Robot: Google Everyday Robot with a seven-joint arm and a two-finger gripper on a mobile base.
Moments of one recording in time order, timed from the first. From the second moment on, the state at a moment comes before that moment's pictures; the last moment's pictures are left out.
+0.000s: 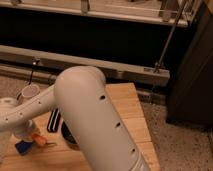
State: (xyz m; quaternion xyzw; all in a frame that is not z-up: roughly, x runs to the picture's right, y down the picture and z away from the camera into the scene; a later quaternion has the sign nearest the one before) arm -0.389 0.238 0.750 -0.28 0.08 0.30 0.91
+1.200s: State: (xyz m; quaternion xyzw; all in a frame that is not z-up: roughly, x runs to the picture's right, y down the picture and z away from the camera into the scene) arm -0.434 0.259 0.754 -0.28 0.12 0.24 0.92
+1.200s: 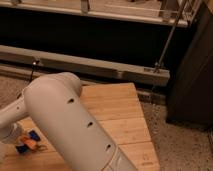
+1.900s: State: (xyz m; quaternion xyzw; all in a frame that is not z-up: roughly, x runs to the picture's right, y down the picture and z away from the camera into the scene) arm -0.432 0.255 0.755 -0.27 0.13 0.24 0.92
